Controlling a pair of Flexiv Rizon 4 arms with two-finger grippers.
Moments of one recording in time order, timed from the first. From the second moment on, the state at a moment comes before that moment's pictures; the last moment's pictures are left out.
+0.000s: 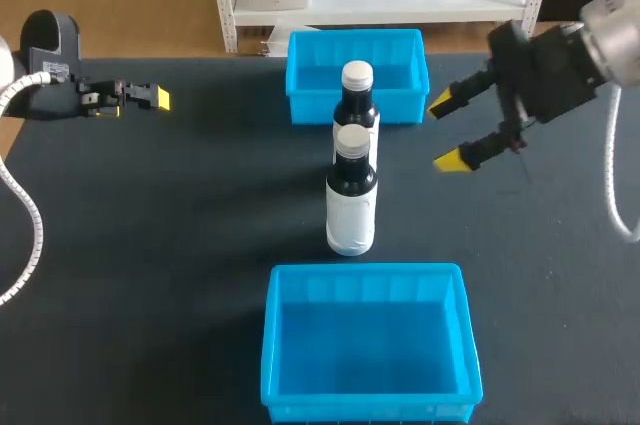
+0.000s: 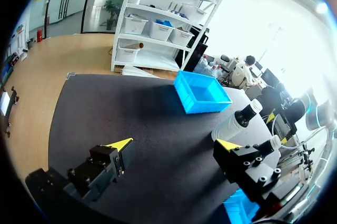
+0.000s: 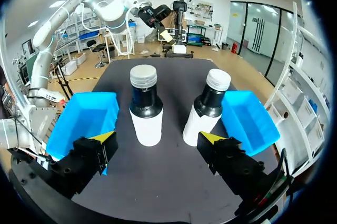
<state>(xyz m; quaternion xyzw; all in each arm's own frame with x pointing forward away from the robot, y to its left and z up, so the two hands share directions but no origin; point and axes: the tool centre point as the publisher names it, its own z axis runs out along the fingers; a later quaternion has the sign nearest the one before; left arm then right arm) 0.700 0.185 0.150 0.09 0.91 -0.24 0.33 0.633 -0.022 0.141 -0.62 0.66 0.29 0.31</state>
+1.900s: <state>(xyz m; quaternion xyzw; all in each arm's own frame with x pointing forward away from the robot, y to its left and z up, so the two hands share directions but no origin) 0.700 0.185 0.150 0.09 0.91 -0.24 0.33 0.603 0.084 0.122 -0.60 0.66 0.34 0.30</state>
